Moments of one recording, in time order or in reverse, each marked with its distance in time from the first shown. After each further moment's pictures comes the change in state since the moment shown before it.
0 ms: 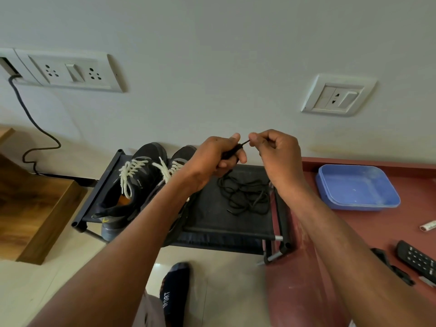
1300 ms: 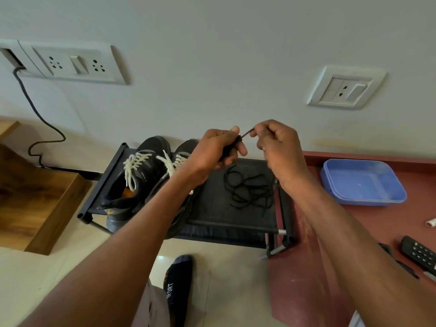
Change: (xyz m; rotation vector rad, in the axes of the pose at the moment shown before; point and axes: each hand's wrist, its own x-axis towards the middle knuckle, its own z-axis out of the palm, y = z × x) left_hand -0.001 -0.005 -0.003 0.046 0.100 0.085; right_hand -0.001 -0.004 0.000 0.093 -0.079 0.022
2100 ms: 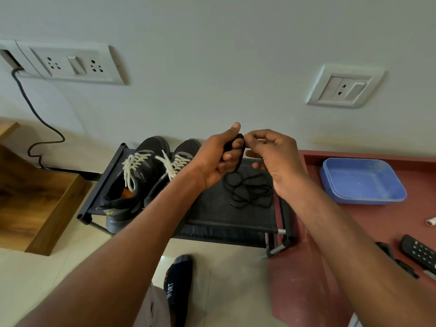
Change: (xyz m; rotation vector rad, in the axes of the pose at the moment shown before) left_hand 0.005 -0.005 0.016 -0.430 -0.090 -0.204; right_hand -0.005 0.007 0.010 0.248 0.014 0.281
